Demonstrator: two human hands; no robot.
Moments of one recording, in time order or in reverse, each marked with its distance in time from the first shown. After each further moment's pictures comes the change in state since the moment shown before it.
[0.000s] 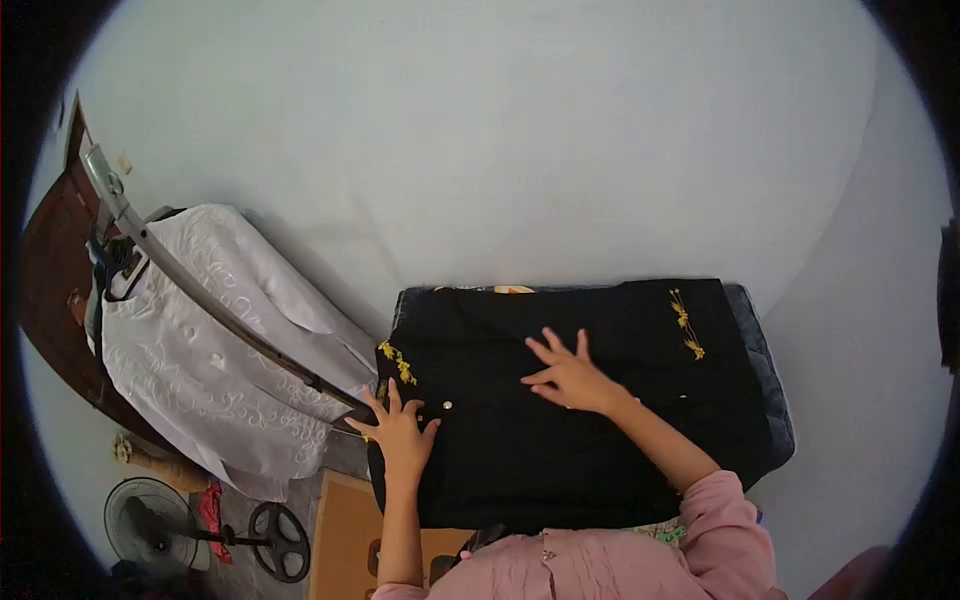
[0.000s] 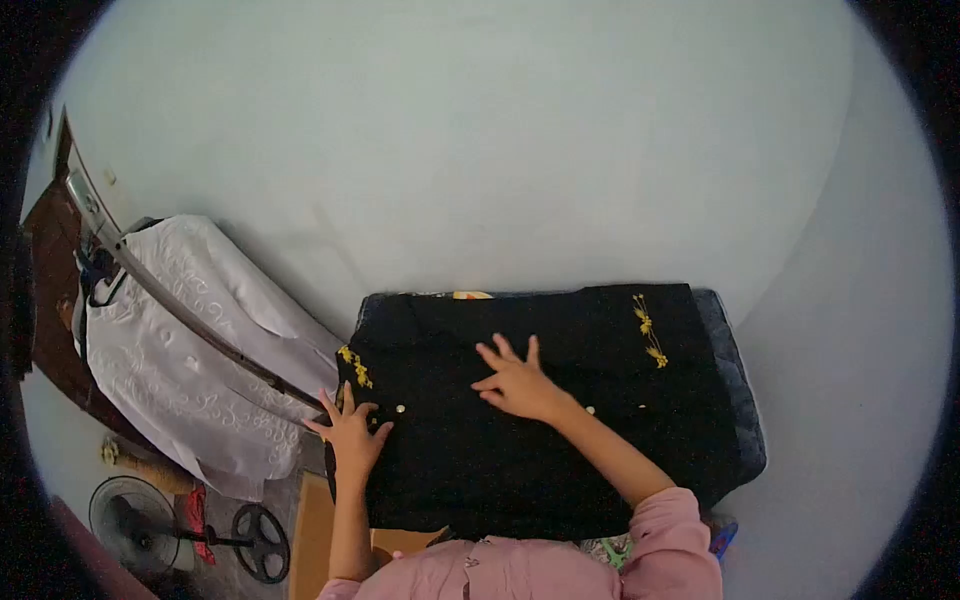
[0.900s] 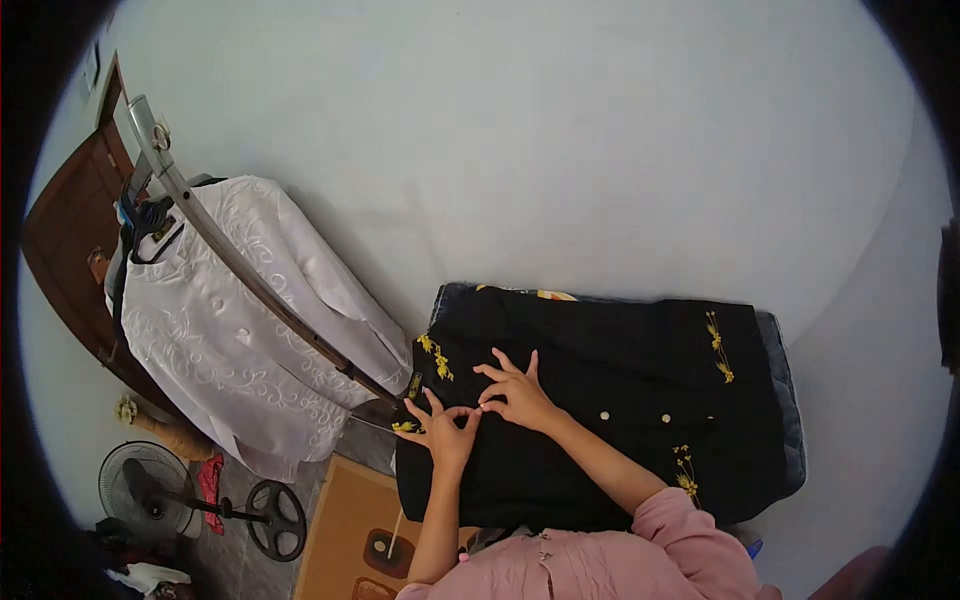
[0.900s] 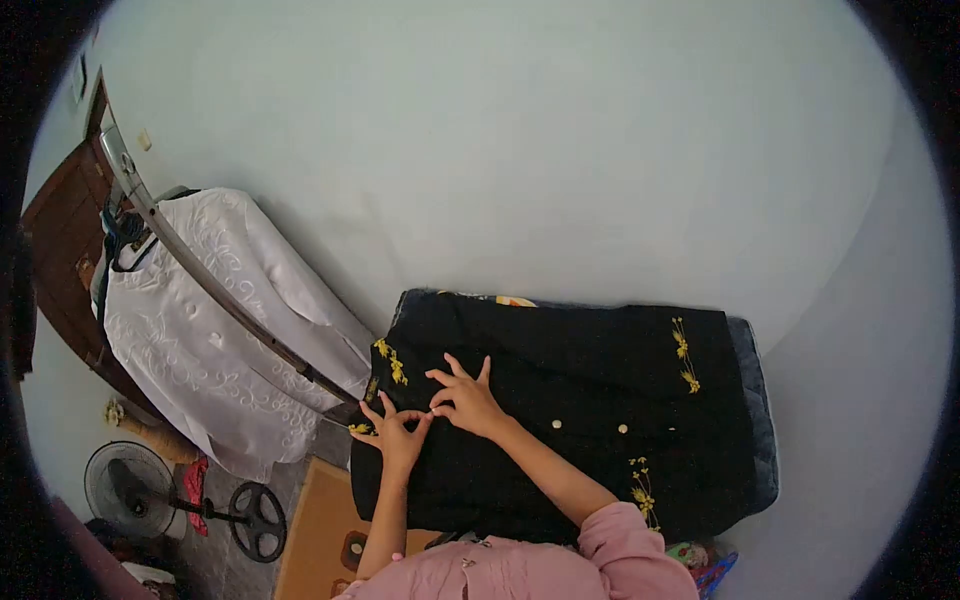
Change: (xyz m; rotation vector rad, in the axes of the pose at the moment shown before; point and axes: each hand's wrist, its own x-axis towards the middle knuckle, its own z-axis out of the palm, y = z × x) left_hand -0.003 0.004 0.043 -0.391 -0.023 -0.290; right_hand 0.086 -0.066 0.077 0.234 0.129 -0.151
